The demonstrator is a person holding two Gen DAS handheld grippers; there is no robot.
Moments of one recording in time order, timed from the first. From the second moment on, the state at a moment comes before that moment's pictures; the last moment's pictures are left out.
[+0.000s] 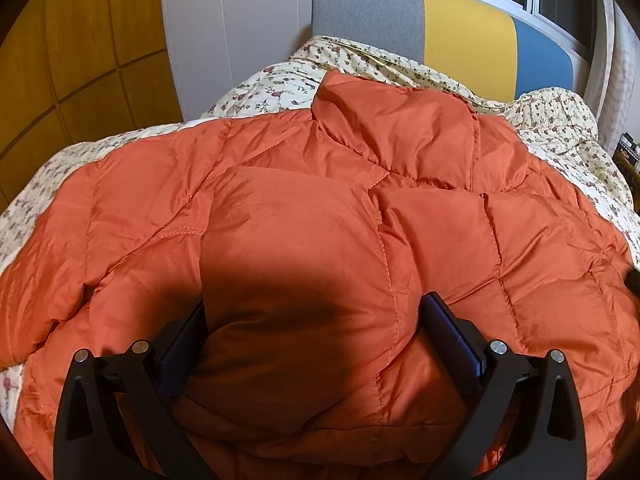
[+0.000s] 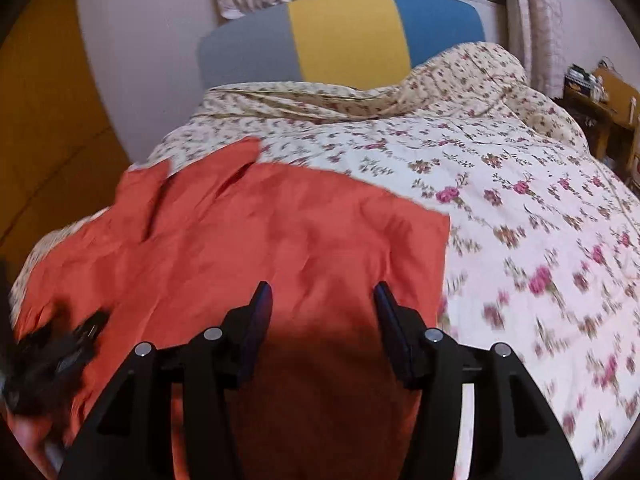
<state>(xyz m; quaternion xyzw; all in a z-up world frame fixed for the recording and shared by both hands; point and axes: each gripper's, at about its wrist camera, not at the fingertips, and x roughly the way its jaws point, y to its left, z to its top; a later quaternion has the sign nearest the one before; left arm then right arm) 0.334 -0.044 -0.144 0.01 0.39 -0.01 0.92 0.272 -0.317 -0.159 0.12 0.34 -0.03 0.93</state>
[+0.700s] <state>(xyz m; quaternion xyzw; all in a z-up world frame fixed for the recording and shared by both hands) 0.317 -0.031 -0.139 -0.02 0.41 -0.05 0.91 0.273 -0.284 -0.188 0.01 0.38 -0.09 0.92</state>
